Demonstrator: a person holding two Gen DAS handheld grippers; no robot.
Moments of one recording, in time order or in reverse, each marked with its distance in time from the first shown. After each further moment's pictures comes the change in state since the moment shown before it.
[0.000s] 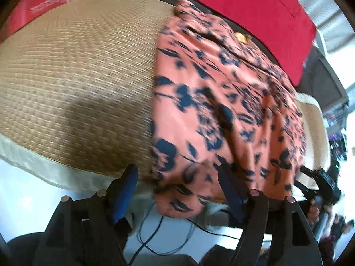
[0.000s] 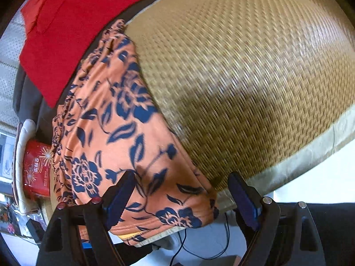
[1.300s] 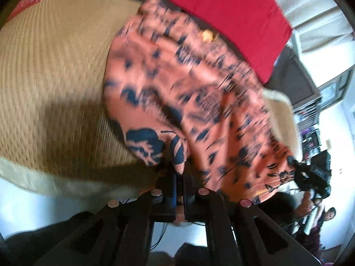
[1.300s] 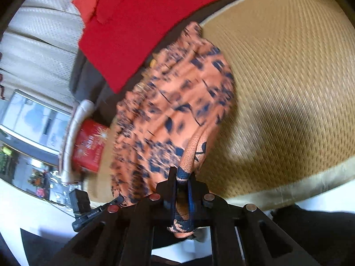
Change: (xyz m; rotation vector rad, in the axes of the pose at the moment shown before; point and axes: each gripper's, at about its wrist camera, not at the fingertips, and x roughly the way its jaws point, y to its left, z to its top) left arm -0.016 -0.023 0.022 0.010 -0.011 -0.231; right arm -0.058 0.059 -0.002 -0.163 -0.001 0.374
